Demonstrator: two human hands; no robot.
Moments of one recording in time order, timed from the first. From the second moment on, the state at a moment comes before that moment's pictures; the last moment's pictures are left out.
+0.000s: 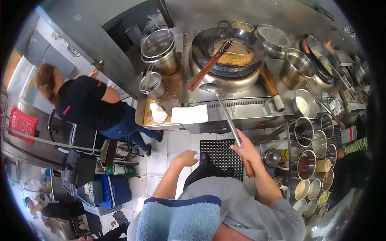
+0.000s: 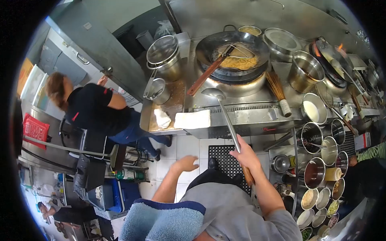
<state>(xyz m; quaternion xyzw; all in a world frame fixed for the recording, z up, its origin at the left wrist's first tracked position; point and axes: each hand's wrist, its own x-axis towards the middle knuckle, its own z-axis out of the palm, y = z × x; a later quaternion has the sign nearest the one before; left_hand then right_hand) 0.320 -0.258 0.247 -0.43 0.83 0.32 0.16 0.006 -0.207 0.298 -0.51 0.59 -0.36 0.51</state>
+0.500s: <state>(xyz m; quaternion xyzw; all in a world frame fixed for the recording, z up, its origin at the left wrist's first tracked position) 0.504 -0.135 0.081 -0.61 0.52 0.56 0.21 0.195 -0.302 0.267 -0.52 0.67 -0.32 0.42</state>
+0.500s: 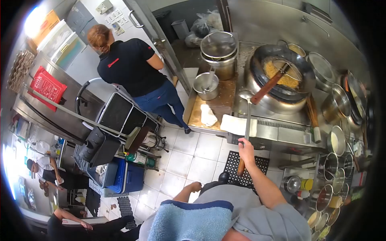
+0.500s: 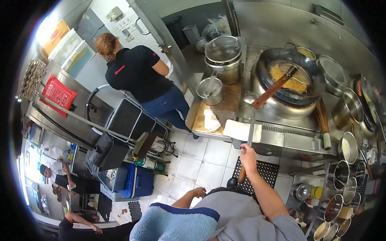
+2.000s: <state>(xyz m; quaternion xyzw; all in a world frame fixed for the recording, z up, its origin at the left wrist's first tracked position) 0.382 -0.393 0.235 -0.53 0.67 0.31 -0.42 -0.029 0.128 0.046 -0.14 0.89 -0.15 0.41</state>
